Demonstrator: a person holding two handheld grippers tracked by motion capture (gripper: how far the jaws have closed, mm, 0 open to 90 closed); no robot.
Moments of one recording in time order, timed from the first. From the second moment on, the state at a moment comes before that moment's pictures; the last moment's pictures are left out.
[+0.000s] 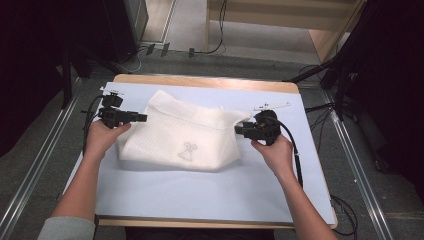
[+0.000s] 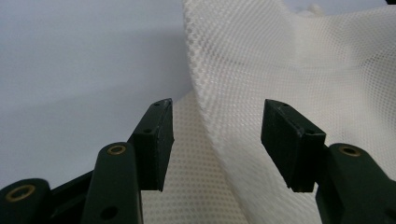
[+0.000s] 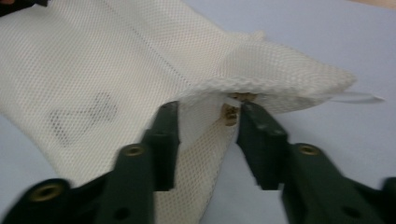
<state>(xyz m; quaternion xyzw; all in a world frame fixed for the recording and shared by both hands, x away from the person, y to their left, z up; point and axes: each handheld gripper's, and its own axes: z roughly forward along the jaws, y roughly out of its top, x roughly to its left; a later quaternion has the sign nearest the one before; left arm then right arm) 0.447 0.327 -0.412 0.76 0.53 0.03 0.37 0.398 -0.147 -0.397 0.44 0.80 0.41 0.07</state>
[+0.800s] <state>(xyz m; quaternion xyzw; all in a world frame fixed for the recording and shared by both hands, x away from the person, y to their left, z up) 0.463 0.317 -0.417 0.76 0.51 -0.02 0.40 0.367 -0.177 -0.388 0.43 0.79 0.44 0.09</state>
